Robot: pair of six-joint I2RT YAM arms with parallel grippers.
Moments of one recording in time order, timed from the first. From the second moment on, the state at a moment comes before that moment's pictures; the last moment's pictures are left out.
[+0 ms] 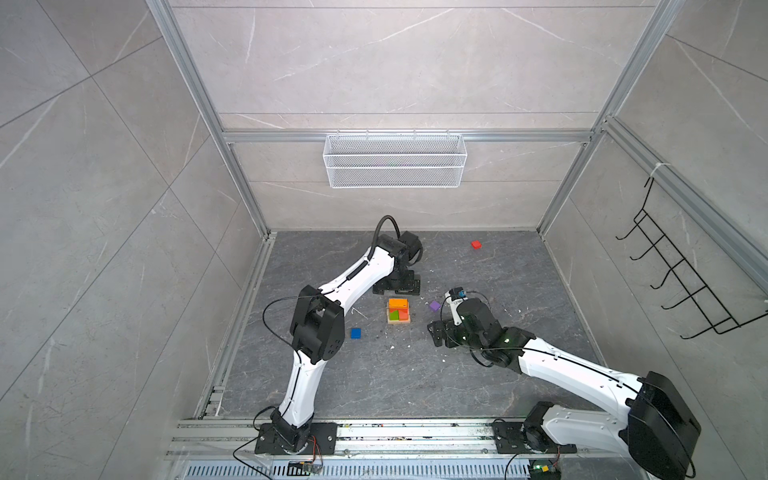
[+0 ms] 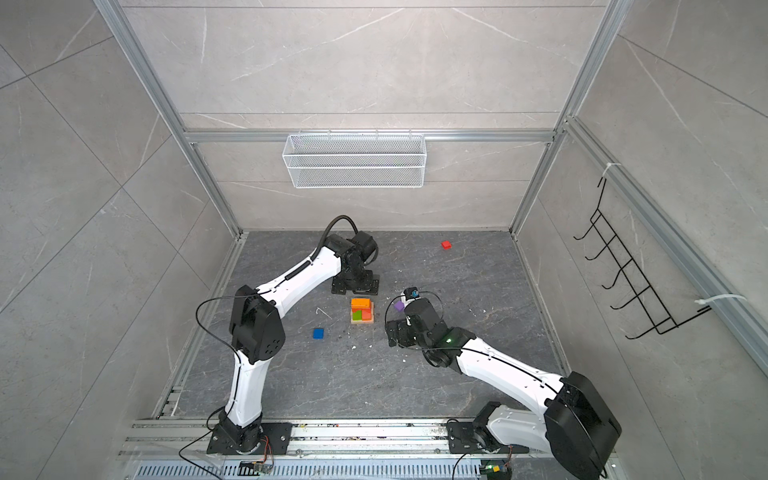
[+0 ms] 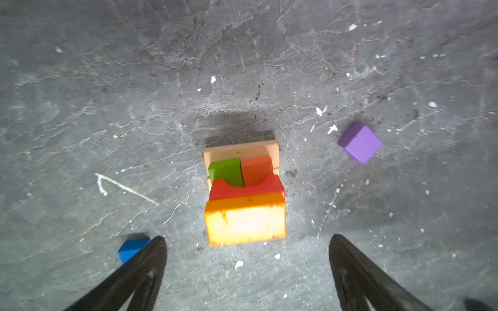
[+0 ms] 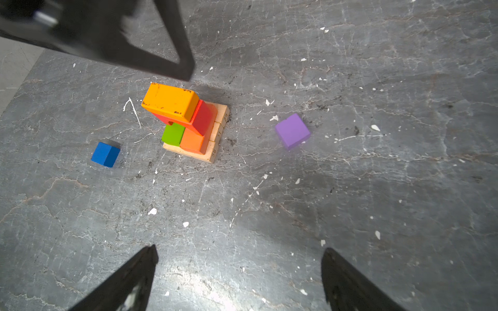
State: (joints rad) left arm -0.67 2.10 1.98 -1.23 -0.03 -0.52; right arm 0.73 1.21 0.68 -0.23 0.09 0.42
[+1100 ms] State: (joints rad) left arm -0.49 1.59 1.25 -1.06 -0.07 -0.52; right arm 0.73 1.27 0.71 -0.23 0.09 0.42
